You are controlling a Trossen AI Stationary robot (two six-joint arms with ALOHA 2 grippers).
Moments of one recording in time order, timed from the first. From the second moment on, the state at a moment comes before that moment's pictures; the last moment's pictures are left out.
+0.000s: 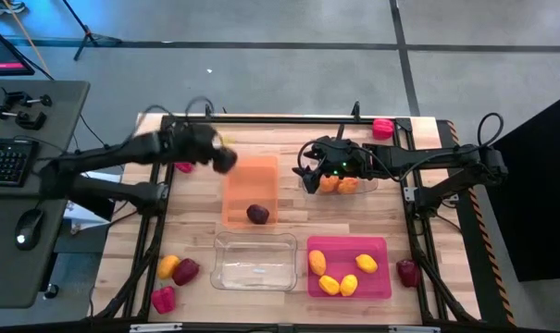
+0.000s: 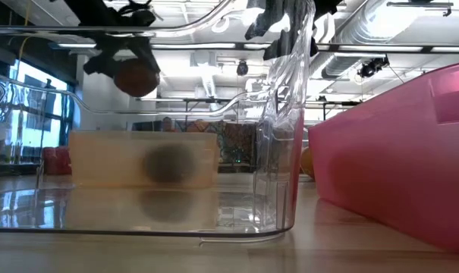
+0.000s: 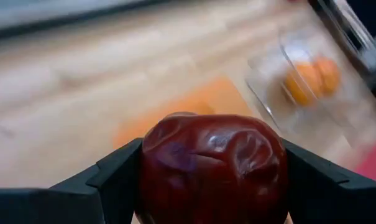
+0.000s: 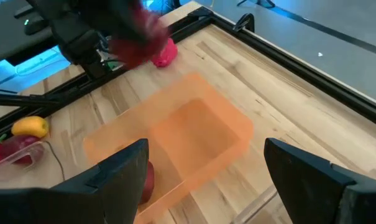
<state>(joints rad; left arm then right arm) 0.31 1.03 0.91 -0.69 -0.19 -0.72 -0.04 1.38 1.14 -0.31 0.29 0.44</state>
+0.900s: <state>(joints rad) 0.07 1.41 0.82 -0.39 -0.05 -0.70 -0.04 1.38 1.14 -0.32 0.28 0.47</state>
